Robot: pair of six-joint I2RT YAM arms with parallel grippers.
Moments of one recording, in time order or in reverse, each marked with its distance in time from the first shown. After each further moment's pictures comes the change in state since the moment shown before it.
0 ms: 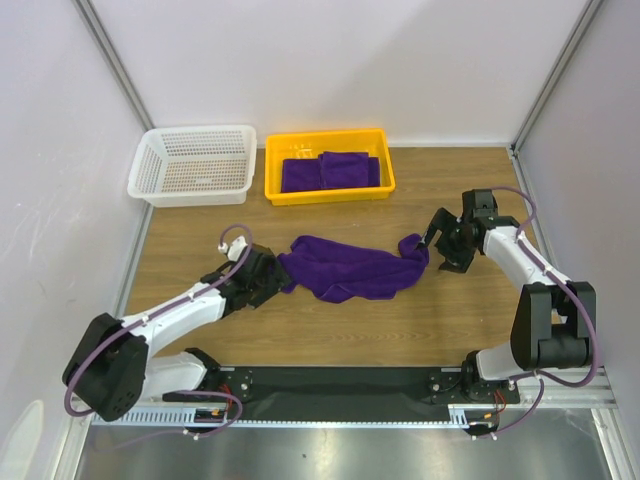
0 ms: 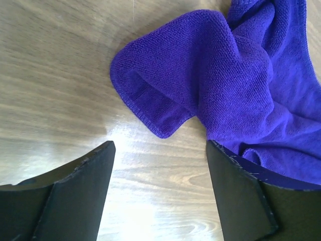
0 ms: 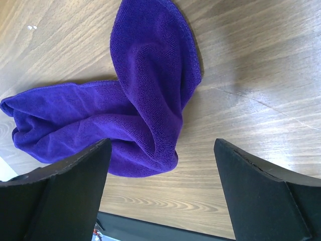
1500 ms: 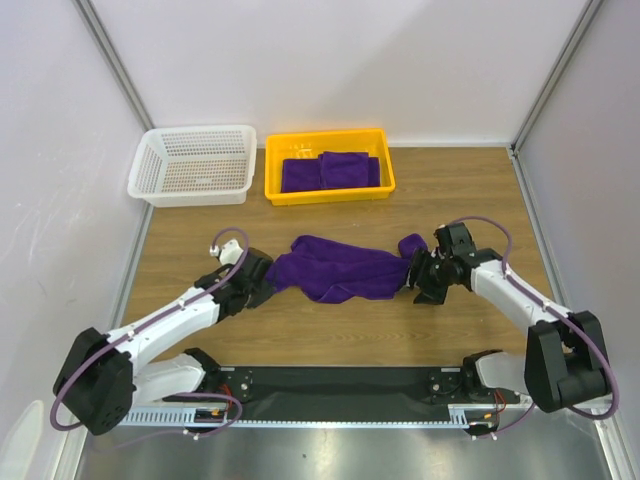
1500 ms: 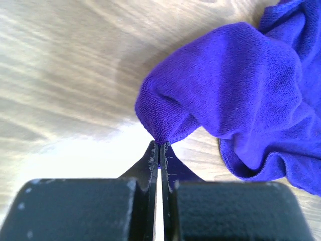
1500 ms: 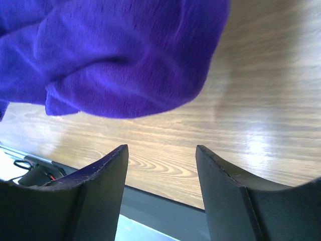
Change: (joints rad) left arm -0.043 -0.074 0.014 -0.163 -0.131 -0.024; right arm 0.208 -0.177 -0.250 0.016 -0.084 0.025
